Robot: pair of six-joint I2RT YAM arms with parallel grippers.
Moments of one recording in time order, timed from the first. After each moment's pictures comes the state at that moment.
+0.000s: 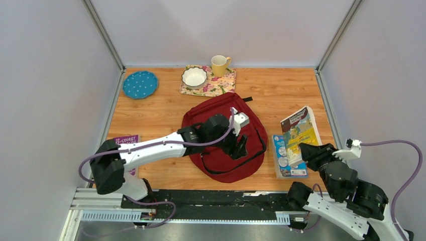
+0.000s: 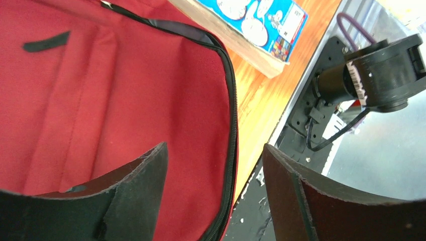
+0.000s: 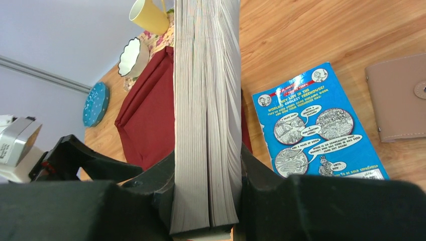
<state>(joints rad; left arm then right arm) -1.07 1.44 1.06 -0.18 0.17 -0.31 0.99 0.12 0.83 -1.13 0.89 1.05</state>
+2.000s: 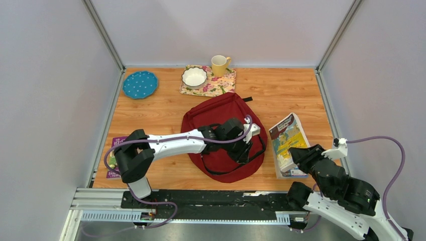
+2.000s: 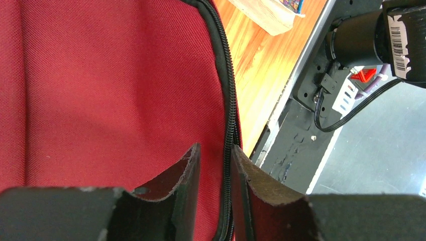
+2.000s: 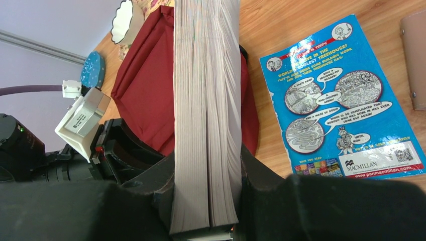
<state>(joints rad) -1.09 1.71 1.19 -0.26 0.32 -0.30 0.99 0.13 0.76 -1.15 0.77 1.15</state>
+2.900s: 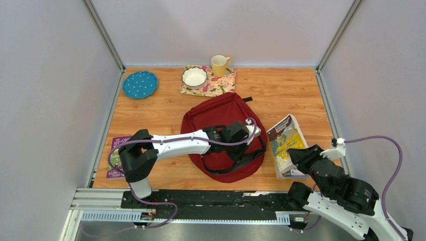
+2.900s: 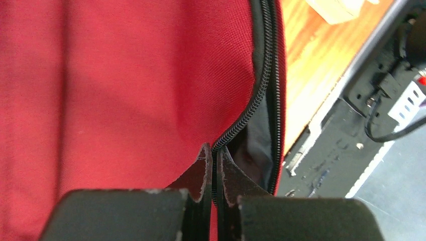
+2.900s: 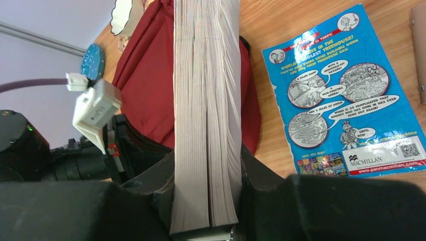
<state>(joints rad) -1.13 1.76 1.24 -0.39 0.13 -0.28 0.99 0.13 0.75 -1.15 0.74 1.16</state>
